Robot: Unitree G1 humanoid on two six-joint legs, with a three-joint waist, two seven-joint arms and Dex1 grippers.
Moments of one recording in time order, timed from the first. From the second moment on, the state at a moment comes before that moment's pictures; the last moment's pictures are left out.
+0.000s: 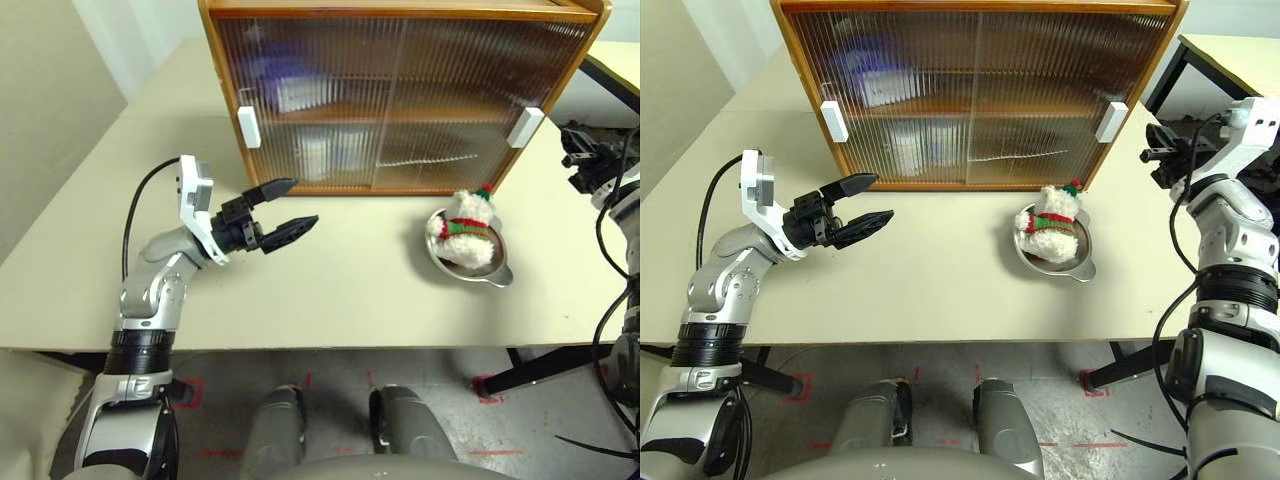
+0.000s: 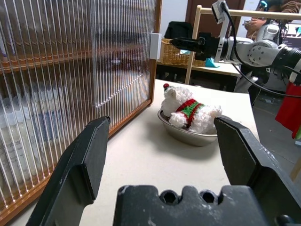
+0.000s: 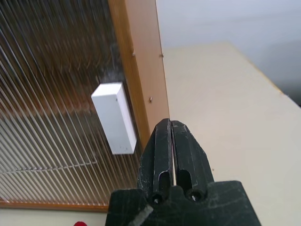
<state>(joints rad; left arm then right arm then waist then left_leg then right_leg) -0.38 0.44 0.10 0.05 -0.55 0.25 -1.10 -0.66 -0.66 -0.40 0.70 0.37 0.10 0.60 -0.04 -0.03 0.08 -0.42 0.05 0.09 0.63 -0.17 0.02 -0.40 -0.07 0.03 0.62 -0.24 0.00</state>
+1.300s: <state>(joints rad) -0.28 0.50 0.13 -0.07 -0.56 0.26 -1.05 -0.81 -0.42 -0.24 0.74 0.35 0.10 0.74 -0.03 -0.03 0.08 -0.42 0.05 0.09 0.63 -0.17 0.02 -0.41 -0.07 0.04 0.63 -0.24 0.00</state>
